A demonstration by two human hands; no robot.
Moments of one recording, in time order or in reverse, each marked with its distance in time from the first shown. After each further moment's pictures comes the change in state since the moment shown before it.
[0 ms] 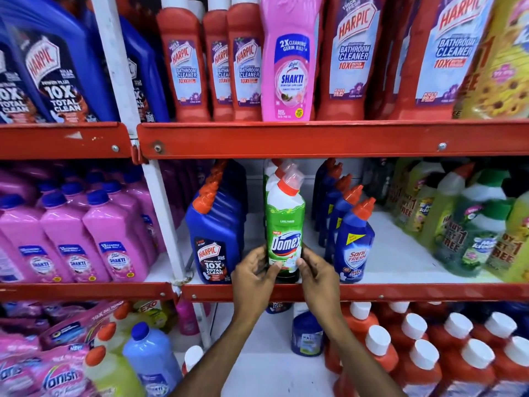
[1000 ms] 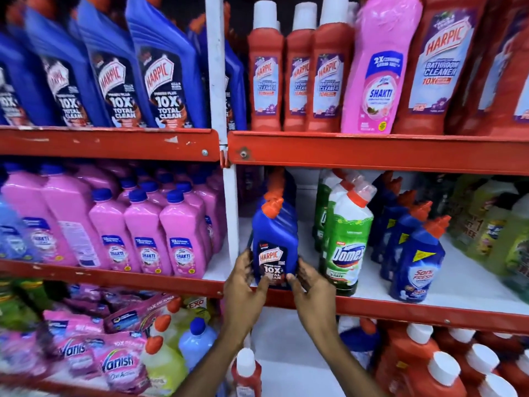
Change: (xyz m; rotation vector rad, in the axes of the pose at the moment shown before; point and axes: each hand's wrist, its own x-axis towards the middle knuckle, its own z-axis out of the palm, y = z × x) left_hand -0.004 0.006 -0.124 0.129 0.128 0.030; right_hand -0.025 -0.022 0.113 -0.037 -0.069 -0.140
